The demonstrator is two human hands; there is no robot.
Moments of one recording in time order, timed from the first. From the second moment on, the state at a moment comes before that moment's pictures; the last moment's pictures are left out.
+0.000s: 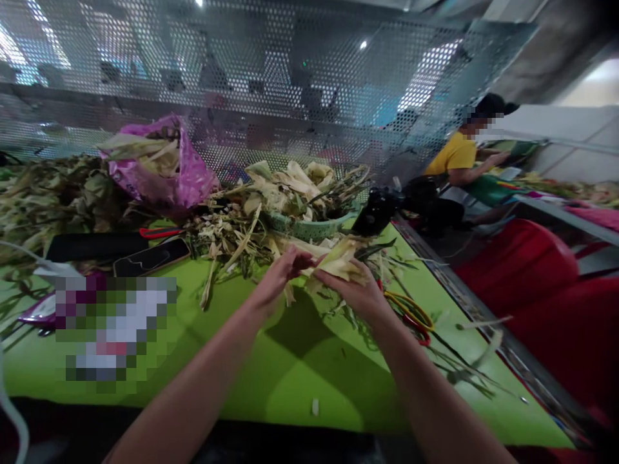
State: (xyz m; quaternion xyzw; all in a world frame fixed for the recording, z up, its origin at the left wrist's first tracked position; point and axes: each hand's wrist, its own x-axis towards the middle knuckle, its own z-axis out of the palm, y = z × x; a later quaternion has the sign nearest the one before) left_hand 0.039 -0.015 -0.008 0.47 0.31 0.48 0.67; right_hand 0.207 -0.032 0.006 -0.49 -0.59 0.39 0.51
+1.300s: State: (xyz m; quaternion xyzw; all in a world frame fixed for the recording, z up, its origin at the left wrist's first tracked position) left_hand 0.053 -0.032 -0.004 0.57 0.32 0.35 0.67; right_hand 0.203 -0.033 0.014 -0.49 -0.56 0.43 0.52
